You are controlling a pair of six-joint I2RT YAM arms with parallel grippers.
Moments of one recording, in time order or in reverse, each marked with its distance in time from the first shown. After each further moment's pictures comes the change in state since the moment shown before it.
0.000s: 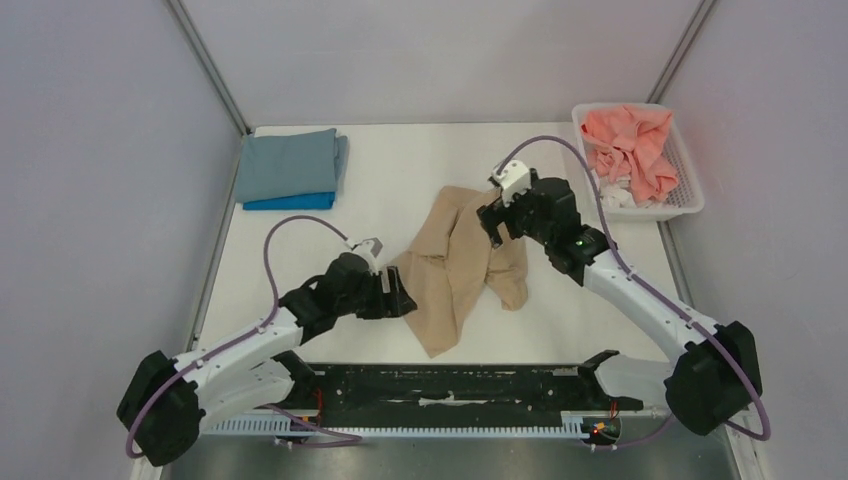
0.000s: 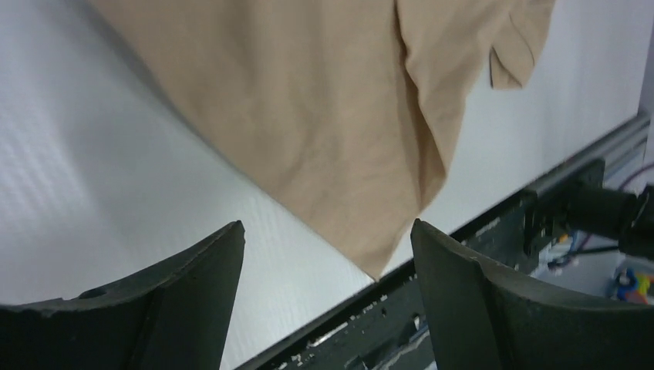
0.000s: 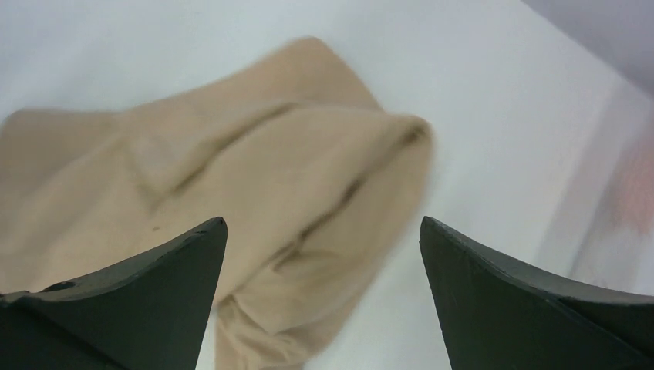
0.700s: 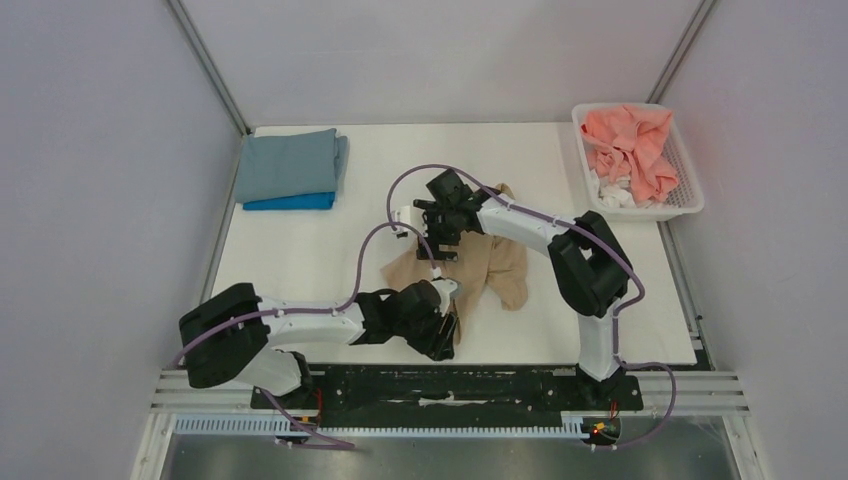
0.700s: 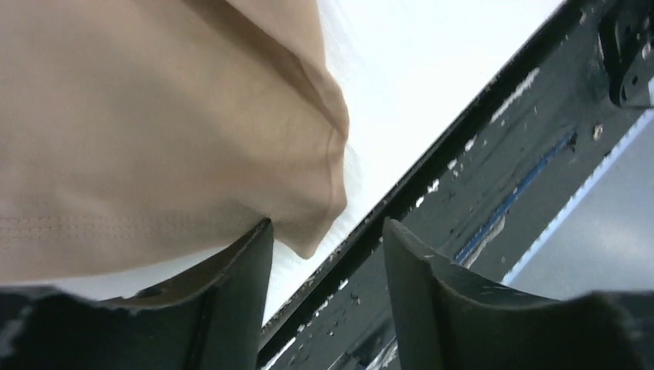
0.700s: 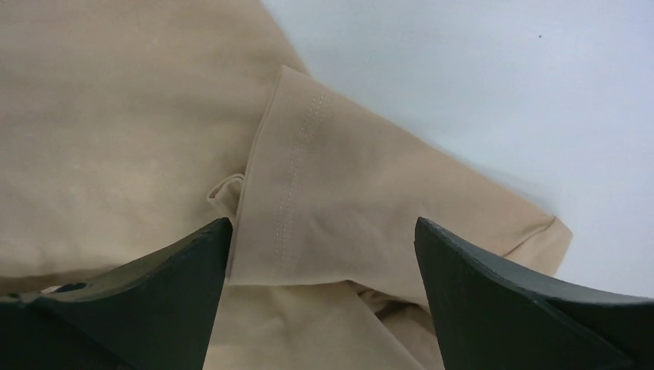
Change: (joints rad) left arm -0.479 0.485 0.149 0.163 0.048 0.156; right arm 0.263 0.749 0.565 -0.364 -0.313 -0.802
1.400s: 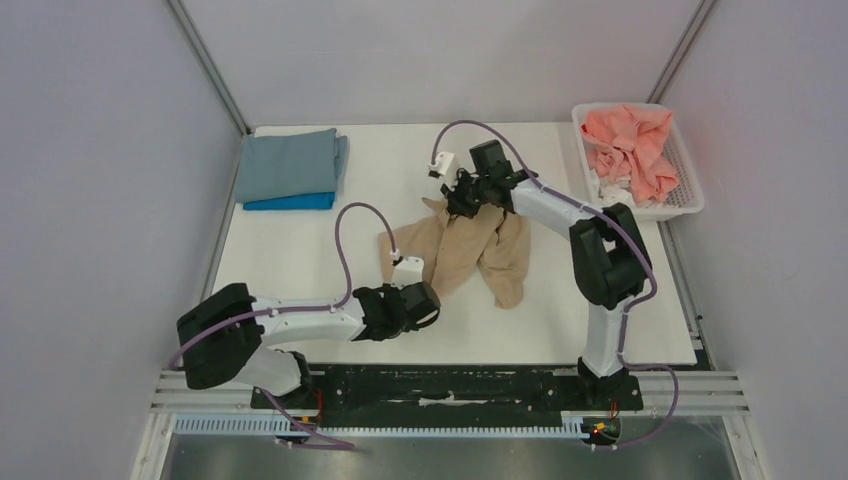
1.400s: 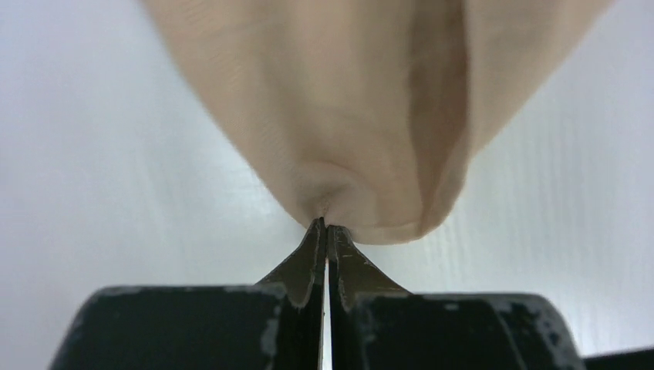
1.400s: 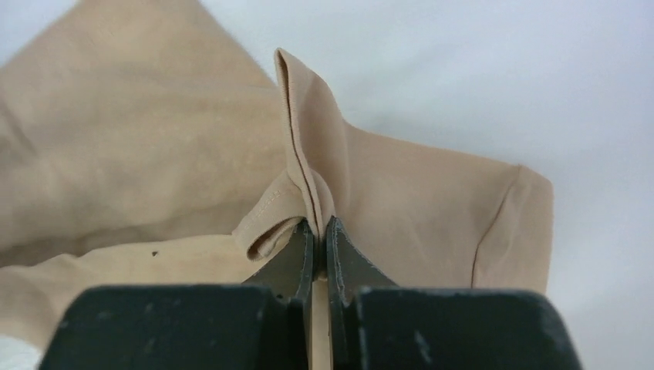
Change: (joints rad) left arm -0.006 0.023 0.079 -0.264 -0.635 -0.218; right arm -0.214 0.028 0.025 0.174 -0.150 0.330
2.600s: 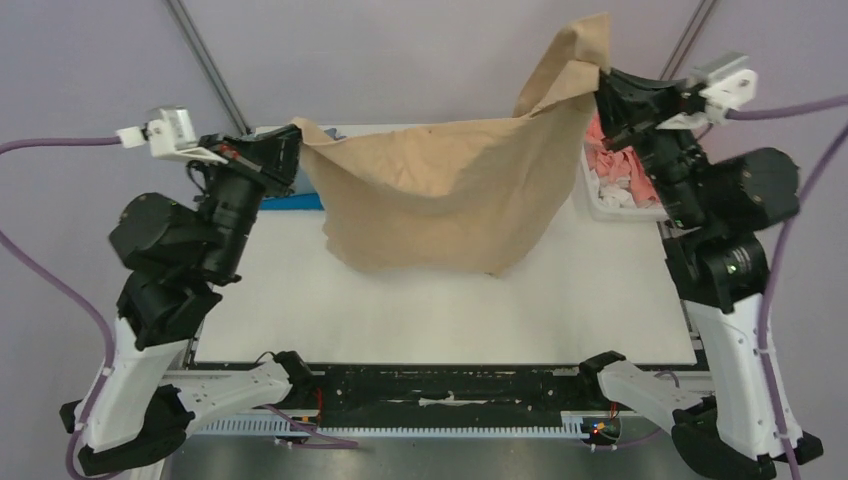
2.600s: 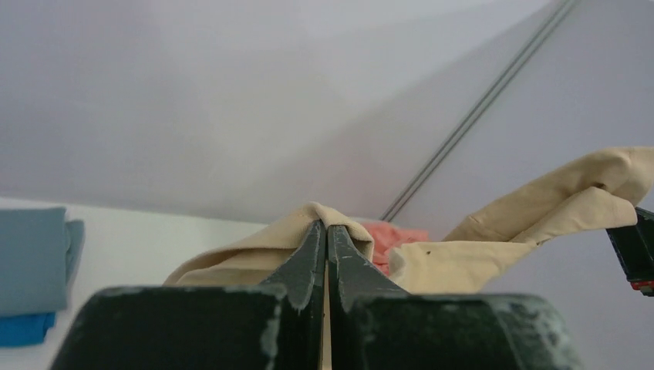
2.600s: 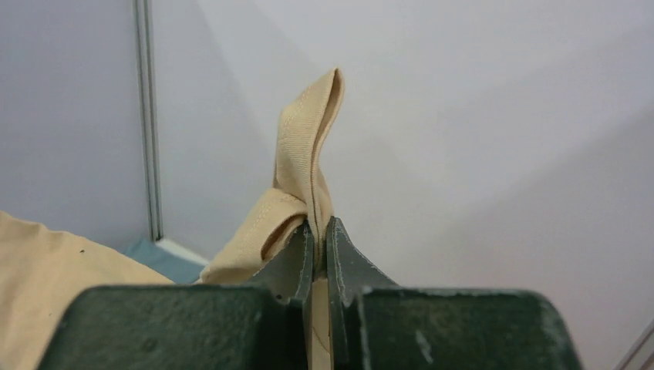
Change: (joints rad) left arm 0.310 -0.517 0.873 -0.028 -0.095 0.403; right arm -0.136 -0.961 0.121 0.195 0.297 0.491
